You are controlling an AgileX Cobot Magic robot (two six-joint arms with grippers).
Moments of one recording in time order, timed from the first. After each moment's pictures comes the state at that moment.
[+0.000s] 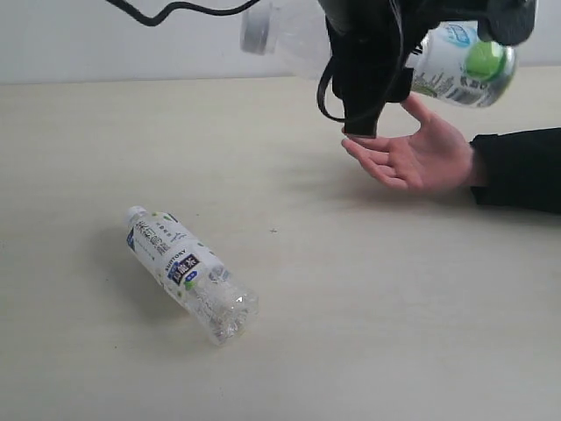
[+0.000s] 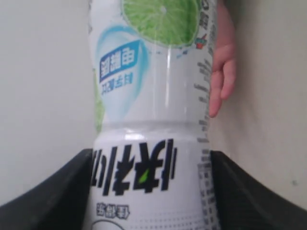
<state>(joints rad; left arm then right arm) -0.93 1.95 -1.86 0.47 0.91 0.67 0.36 0.17 -0.14 0.08 0.18 -0.12</state>
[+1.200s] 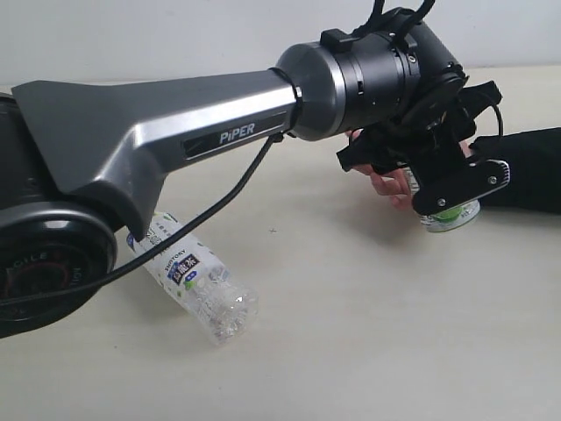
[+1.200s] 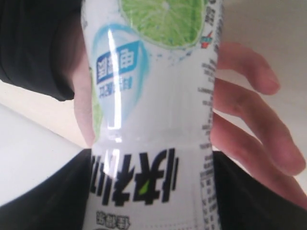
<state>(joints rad) -0.87 2.42 -2.16 0.35 0.78 1.74 0.36 0.17 -0.14 0.08 0.18 -0.12</state>
